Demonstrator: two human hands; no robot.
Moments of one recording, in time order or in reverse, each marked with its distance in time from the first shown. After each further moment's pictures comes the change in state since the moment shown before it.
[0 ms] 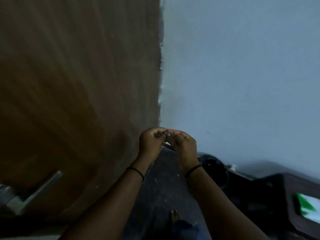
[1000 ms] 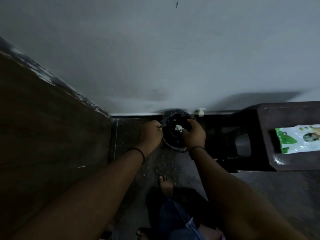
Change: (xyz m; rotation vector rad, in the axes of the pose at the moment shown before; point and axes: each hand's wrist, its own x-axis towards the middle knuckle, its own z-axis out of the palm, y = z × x) left_hand 0.127 -0.214 0.328 0.846 -0.619 -0.137; right_hand 0.194 0.177 -0.361 -0.796 0.568 0.302
